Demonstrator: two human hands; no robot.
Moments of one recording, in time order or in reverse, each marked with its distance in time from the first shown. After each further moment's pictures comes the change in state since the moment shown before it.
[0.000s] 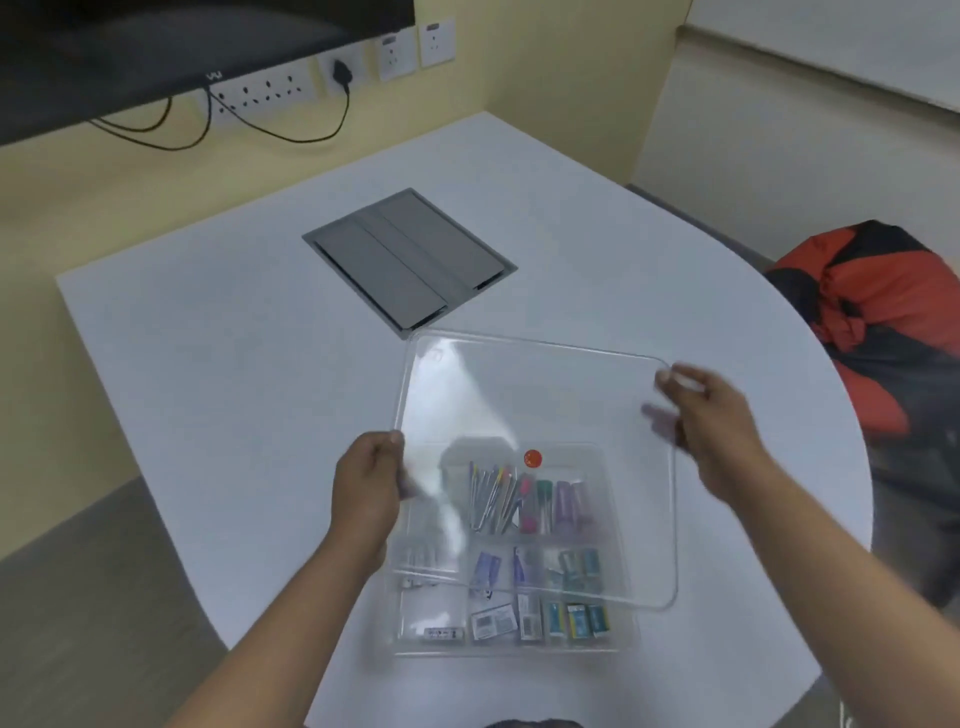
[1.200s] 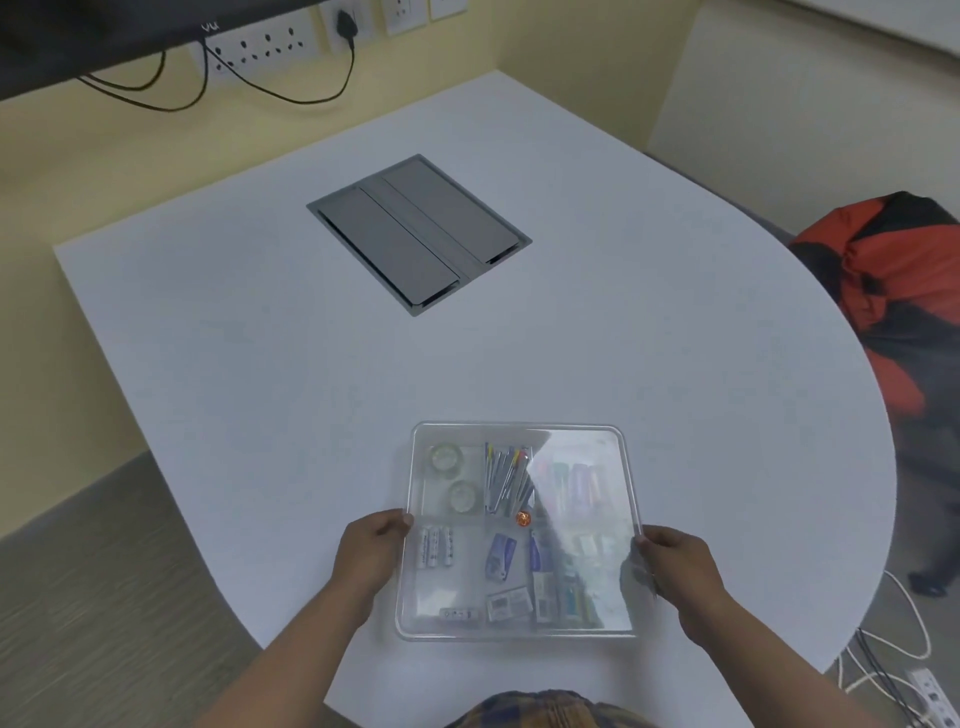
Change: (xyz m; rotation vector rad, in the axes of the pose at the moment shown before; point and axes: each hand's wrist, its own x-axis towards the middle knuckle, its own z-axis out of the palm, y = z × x) left_hand 0.001 -0.104 -0.051 0.266 -0.140 -0.366; right_hand -0.070 0.154 -0.018 -0.405 0.016 0.421
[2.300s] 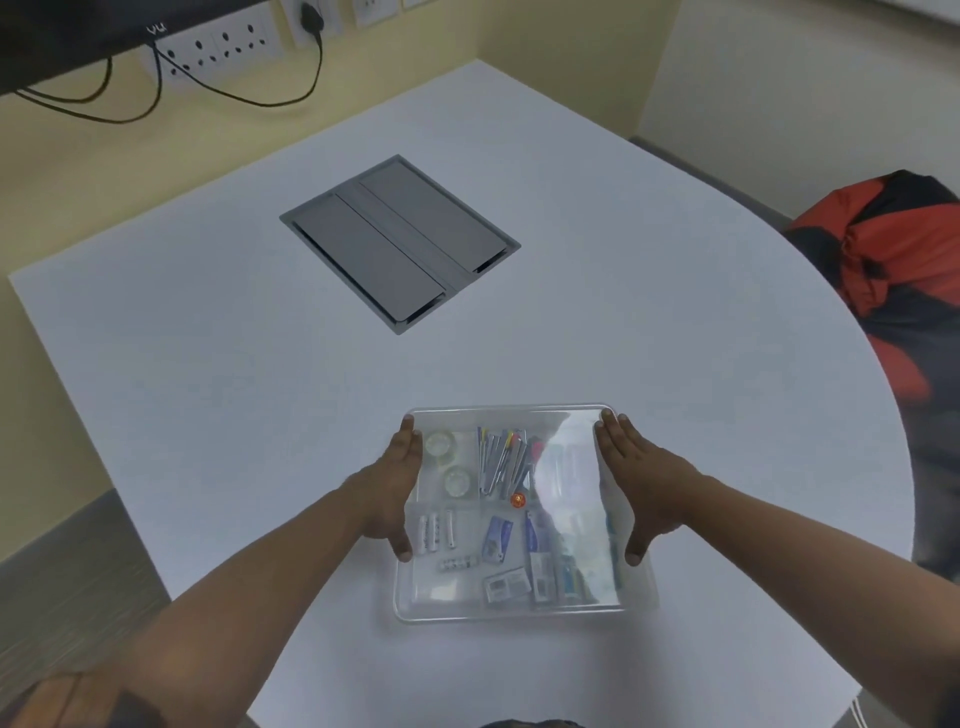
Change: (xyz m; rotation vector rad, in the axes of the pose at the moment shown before) left_hand 0.078 0.112 0.012 1.312 -0.439 0.445; right_hand 0.075 -0.125 0.006 -1.582 -0.352 -0.672
